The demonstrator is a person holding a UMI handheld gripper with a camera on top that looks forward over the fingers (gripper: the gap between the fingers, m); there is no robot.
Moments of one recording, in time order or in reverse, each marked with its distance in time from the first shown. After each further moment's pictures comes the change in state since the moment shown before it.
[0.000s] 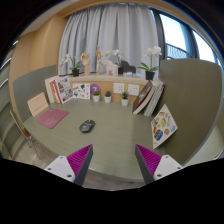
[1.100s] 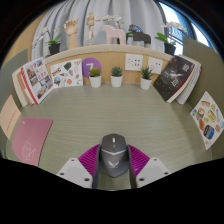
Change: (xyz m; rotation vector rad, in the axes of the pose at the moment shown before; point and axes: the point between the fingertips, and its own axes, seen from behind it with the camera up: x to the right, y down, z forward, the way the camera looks) arm -0.137 -0.009 0.298 -0.204 0.199 0.161
